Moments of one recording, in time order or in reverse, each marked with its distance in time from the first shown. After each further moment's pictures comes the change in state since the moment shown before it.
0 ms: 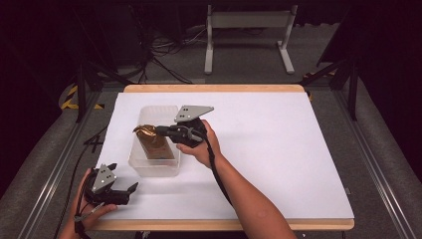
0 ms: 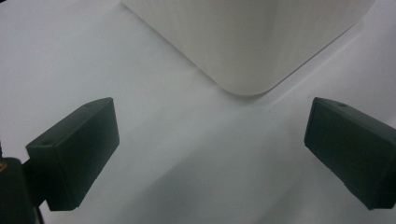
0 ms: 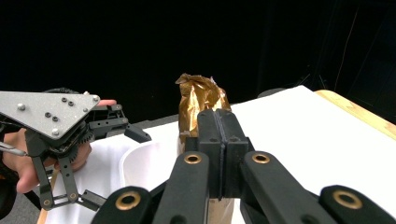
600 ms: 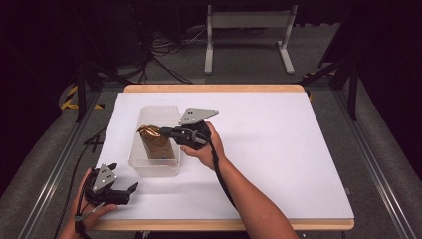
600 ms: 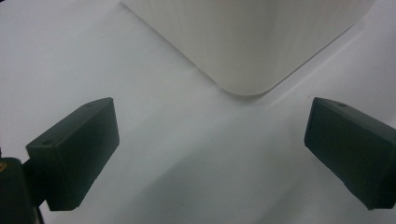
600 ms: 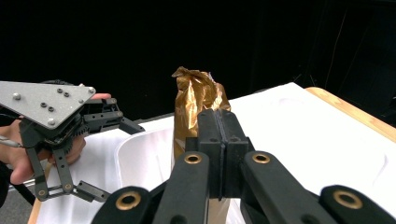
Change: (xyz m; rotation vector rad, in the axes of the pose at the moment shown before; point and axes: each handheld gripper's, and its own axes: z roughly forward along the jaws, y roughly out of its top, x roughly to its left) left arm -0.001 0.000 0.001 0.003 0.002 -0.003; right arm 0.001 -0.007 -0.009 -0.001 -0.028 -0.011
